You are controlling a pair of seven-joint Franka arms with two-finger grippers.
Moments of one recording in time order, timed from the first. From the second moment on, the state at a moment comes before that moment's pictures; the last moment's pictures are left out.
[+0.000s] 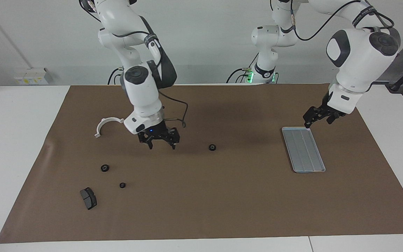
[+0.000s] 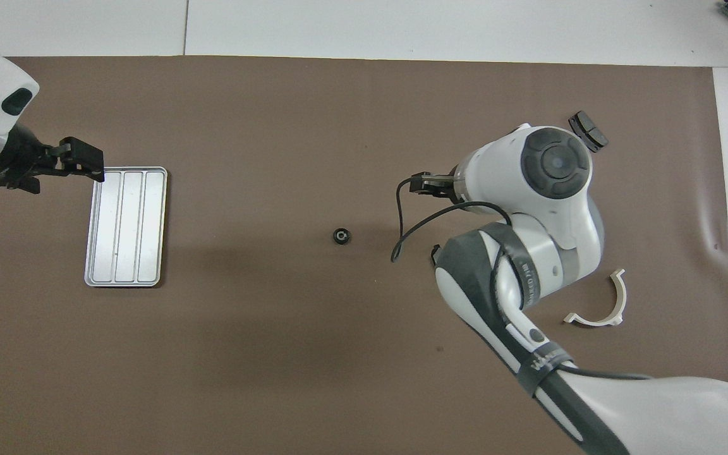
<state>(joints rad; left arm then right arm) -0.07 0.15 0.03 -1.58 0.00 1.68 -0.15 0.19 0.29 0.25 -1.82 -0.07 2.28 0.61</state>
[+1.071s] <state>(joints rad) -0.07 0.16 0.01 -1.51 -0.01 1.61 -0.06 0.22 0.66 0.53 -1.65 -0.59 2.34 1.17</state>
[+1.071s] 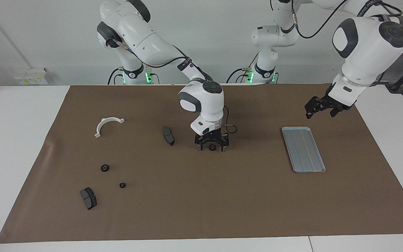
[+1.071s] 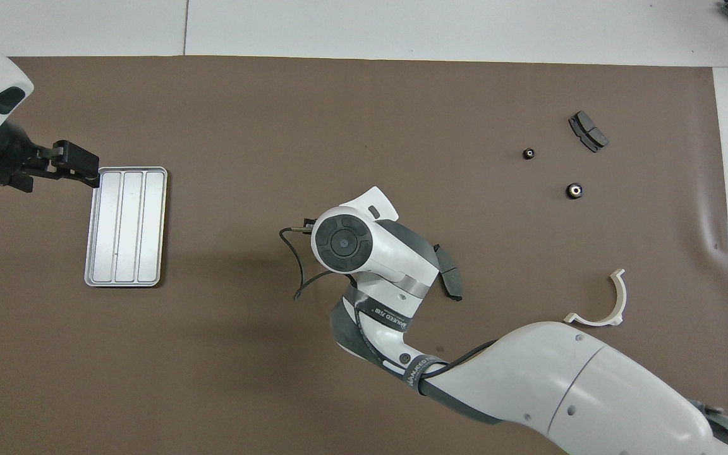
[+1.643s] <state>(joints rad) -0.07 0.16 0.01 -1.51 -0.01 1.66 -0.06 0.22 0.66 0.56 -1.66 -0.59 2.28 1.16</state>
